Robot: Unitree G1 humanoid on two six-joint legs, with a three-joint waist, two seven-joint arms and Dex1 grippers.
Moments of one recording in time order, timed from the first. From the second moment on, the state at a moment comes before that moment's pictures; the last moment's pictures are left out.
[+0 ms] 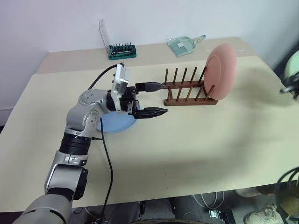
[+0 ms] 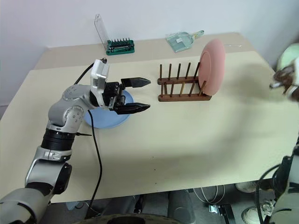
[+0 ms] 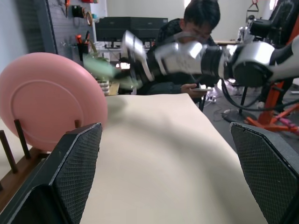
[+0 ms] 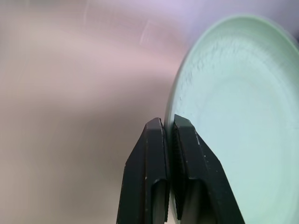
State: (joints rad) left arm -0.72 0.38 -0.06 0.09 -0.58 0.36 -1.28; right arm -0.88 -0.97 -0.37 0.90 0.23 0.06 0.60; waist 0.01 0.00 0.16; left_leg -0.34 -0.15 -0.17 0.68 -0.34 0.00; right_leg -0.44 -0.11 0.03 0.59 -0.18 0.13
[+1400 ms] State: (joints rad) left arm -0.71 0.39 -0.07 0.07 -0.57 0.37 -1.25; right arm -0.78 -0.57 -0.47 0.21 1.19 0.93 0.62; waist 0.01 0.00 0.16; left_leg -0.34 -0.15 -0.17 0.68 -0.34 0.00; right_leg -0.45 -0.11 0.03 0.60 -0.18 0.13
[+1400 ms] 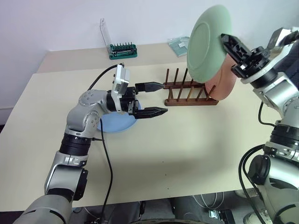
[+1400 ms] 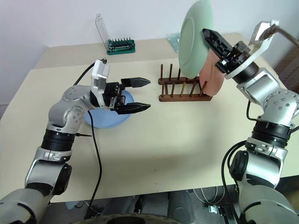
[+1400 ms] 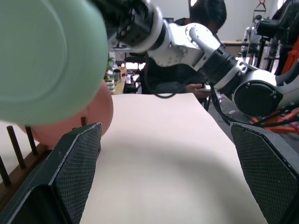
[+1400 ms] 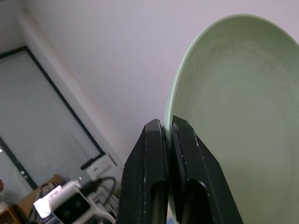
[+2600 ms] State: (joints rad) left arm -0.69 0.41 -0.07 0.04 -0.57 0.39 -1.24; right arm -0.76 -0.56 -0.42 0.36 0.95 0.83 0.74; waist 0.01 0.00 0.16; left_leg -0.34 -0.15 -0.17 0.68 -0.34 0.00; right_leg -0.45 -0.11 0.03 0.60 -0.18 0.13
